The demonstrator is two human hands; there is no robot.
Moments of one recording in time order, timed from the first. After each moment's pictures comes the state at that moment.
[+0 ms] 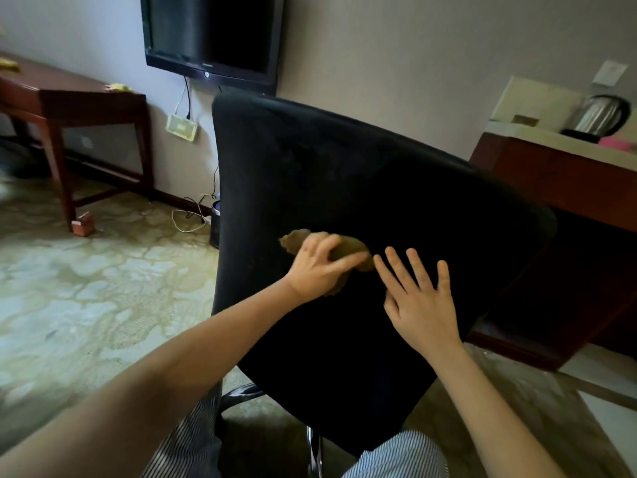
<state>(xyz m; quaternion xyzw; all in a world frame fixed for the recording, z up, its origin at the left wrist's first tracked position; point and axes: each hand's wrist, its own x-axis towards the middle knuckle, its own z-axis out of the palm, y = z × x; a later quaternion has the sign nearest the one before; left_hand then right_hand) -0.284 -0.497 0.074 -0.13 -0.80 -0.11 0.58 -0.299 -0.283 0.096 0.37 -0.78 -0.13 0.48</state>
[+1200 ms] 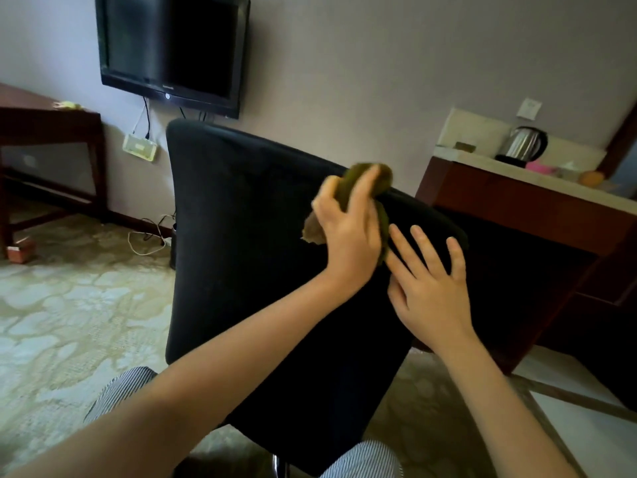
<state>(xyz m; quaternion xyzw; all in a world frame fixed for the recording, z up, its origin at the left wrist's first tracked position) -0.266 -0.373 0.203 -0.01 -0.64 -0.37 0.67 -0.269 -0.240 0.184 0.35 -0.74 -0.12 0.56</state>
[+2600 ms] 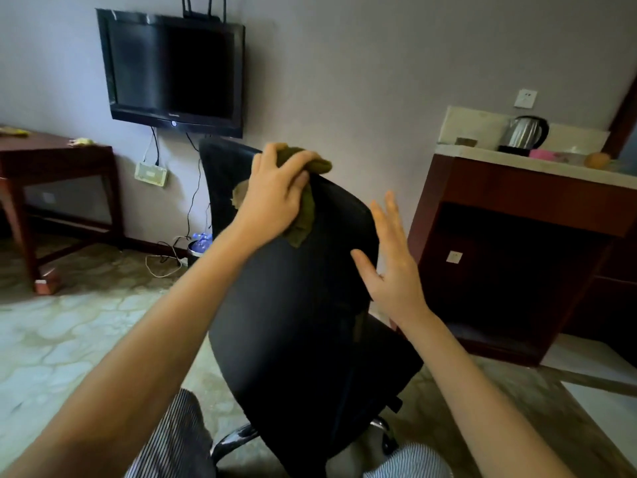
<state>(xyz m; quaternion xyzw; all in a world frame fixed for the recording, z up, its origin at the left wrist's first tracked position) -0.201 -0.514 0.244 -0.07 -0.83 -0.22 0.51 -0.233 -0.323 0.189 0.48 -0.72 0.37 0.35</state>
